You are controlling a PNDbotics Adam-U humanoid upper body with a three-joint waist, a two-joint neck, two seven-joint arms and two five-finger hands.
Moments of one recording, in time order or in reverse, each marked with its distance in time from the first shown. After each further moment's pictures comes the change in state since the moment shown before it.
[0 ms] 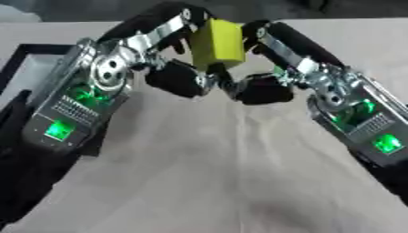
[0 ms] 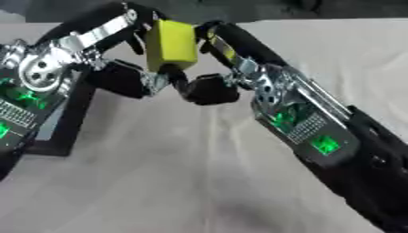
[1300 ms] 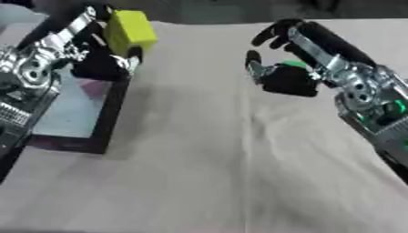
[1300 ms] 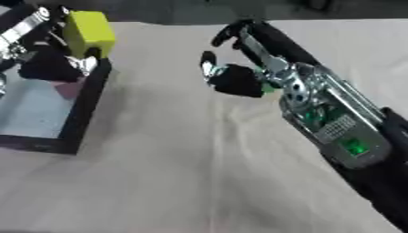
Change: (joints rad) left arm 0.222 0.215 0.214 0.015 0.091 0.058 0.204; right arm 0.027 -0.064 -0.044 -0.022 -0.001 0.030 -0.023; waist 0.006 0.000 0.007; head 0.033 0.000
